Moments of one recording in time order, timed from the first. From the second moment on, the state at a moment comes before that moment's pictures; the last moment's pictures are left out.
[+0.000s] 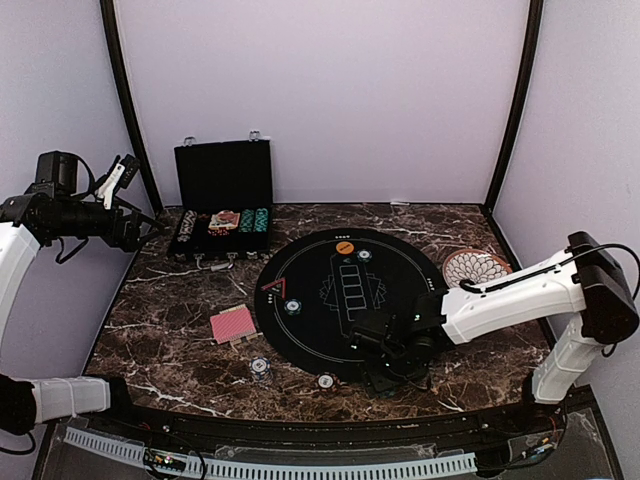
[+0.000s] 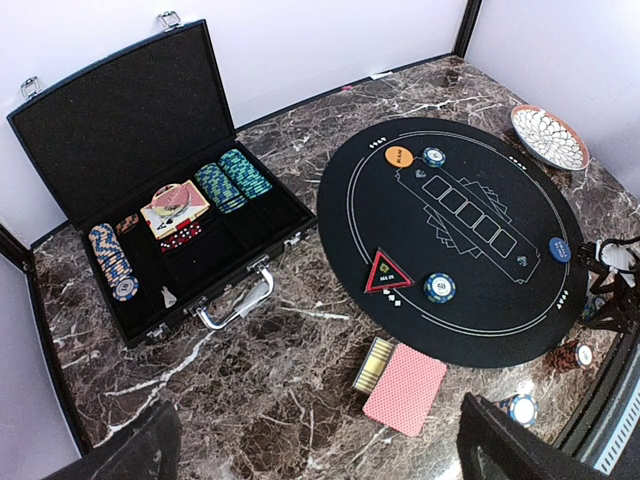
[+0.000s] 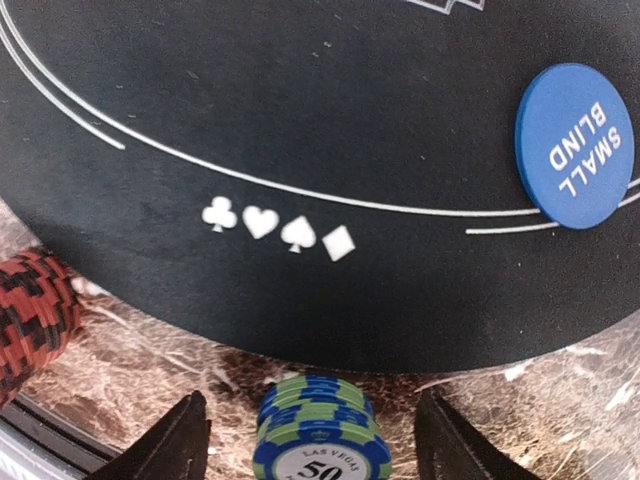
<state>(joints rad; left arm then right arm) 0.08 1.01 1.24 -0.94 0.59 0.39 1.25 1.65 0.98 -0.74 0.13 0.89</state>
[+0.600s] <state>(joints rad) 0.08 1.01 1.24 -0.94 0.59 0.40 1.25 1.67 0.96 -0.74 0.13 0.89</state>
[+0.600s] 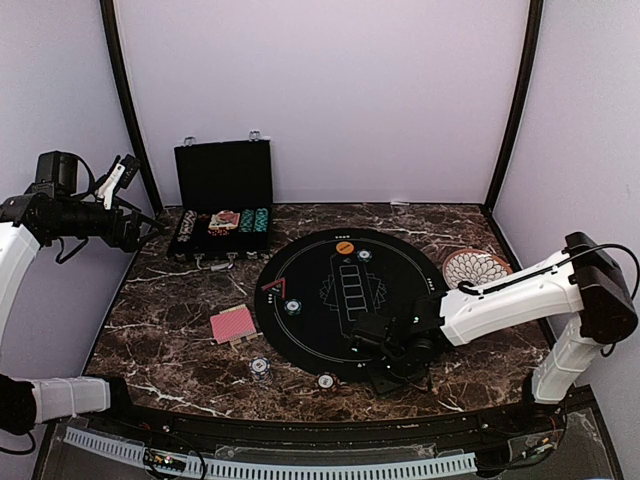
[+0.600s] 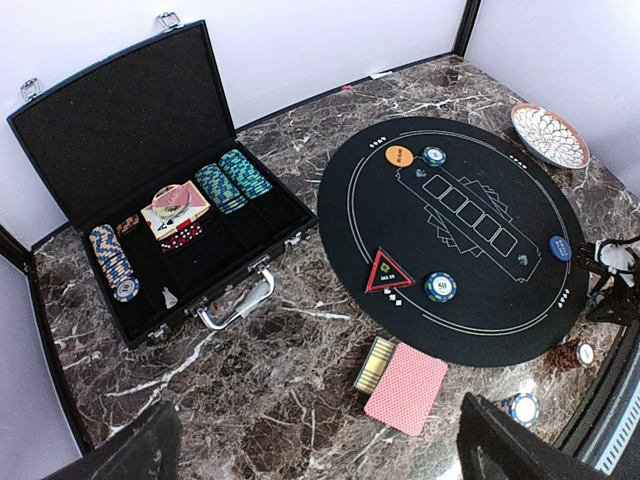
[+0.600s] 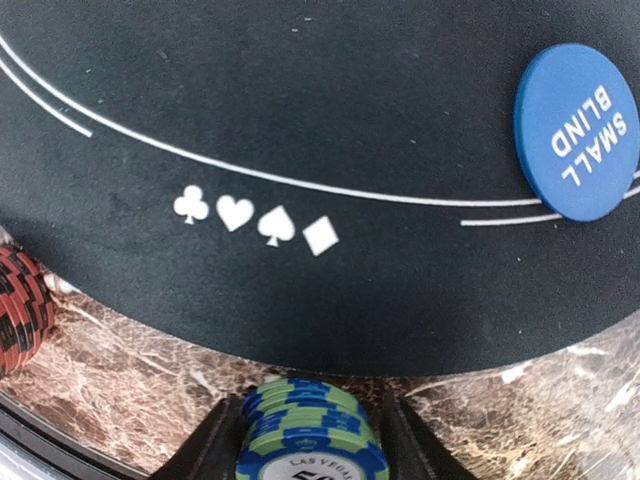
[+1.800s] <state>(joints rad) 0.08 1.01 1.24 -0.94 0.59 0.41 1.09 1.69 1.19 -0.85 0.21 0.77</state>
